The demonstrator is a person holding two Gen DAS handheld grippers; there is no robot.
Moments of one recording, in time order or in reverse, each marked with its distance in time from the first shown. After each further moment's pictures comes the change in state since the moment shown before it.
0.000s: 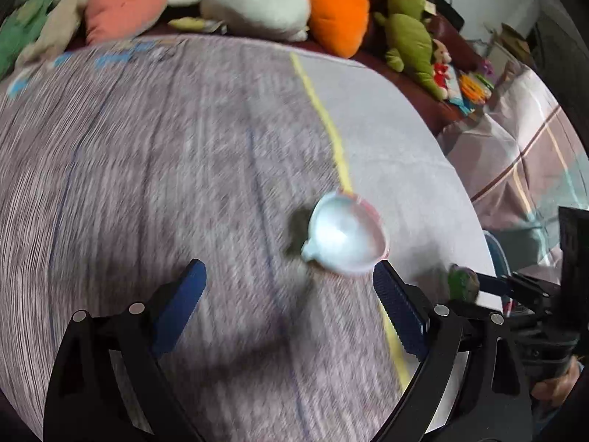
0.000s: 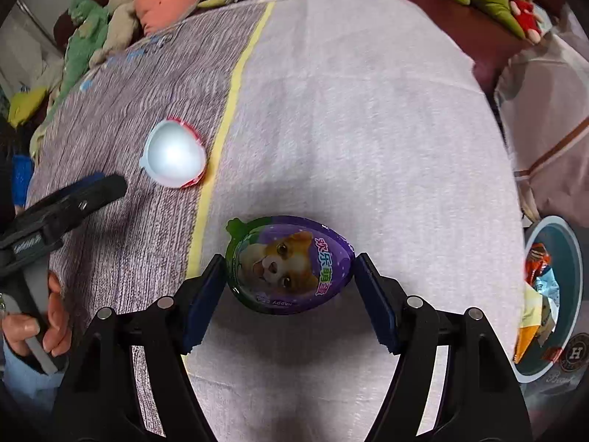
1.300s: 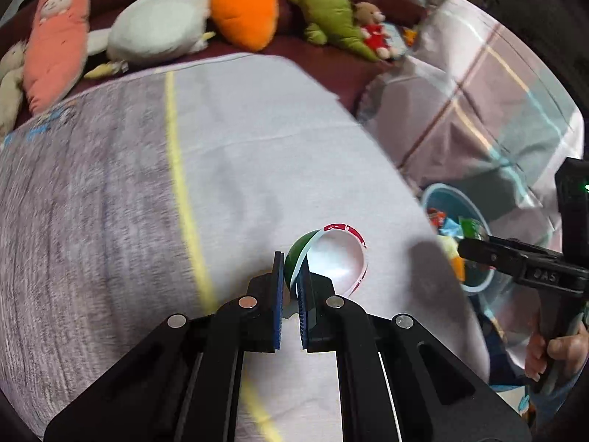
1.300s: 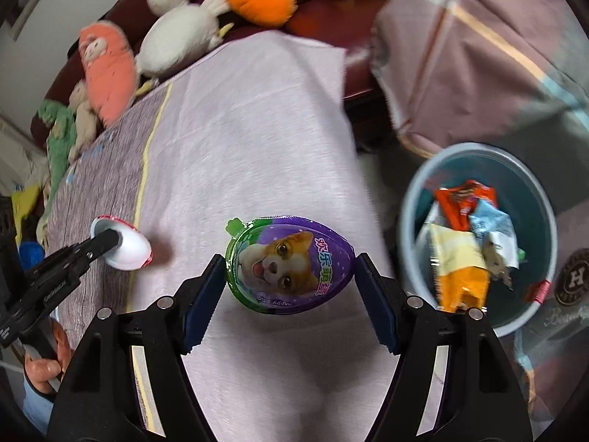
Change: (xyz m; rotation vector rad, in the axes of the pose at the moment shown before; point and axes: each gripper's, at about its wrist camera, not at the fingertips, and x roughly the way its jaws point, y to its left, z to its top) left arm -0.006 -0.159 -0.026 0.234 0.017 -0.031; right arm -0.078 -0.153 -0.067 0.312 -0.175 0.028
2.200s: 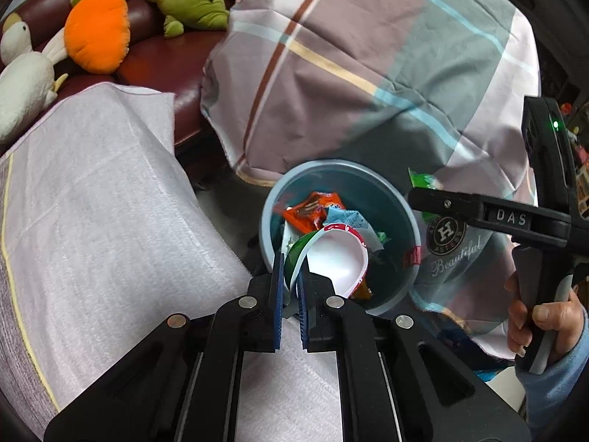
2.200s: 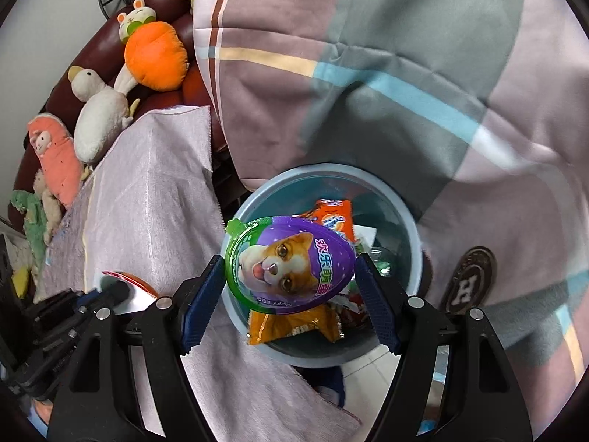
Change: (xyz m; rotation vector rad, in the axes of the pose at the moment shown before) left arm 0.079 -0.213 0.028 0.269 0.105 -0.151; right arm -0.056 -0.195 0.014 0.247 -0.094 -0.060
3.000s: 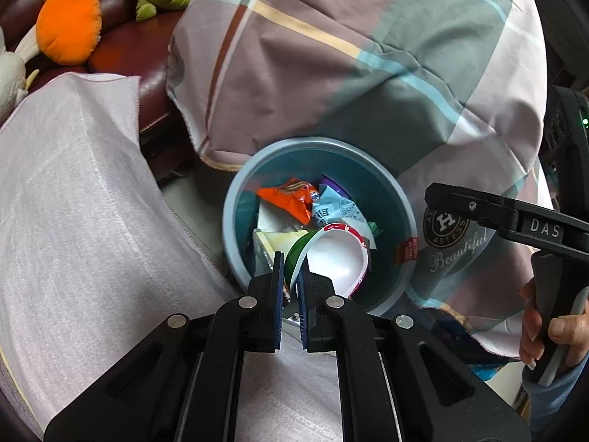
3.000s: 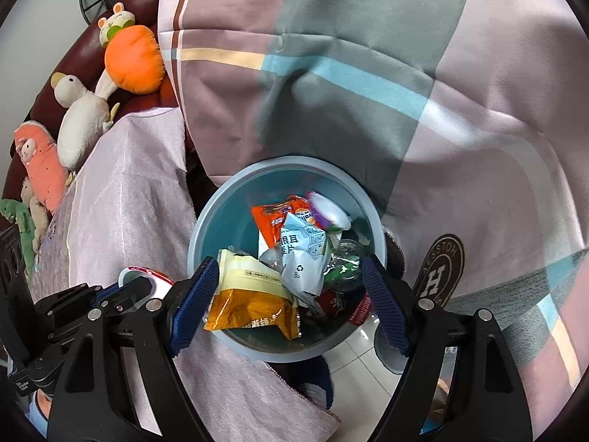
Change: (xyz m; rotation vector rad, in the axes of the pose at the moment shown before) left arm 0.050 -0.025 0.004 0.034 0.073 -0.044; right arm -0.006 -0.029 -0.008 0.028 -0.002 -0.071
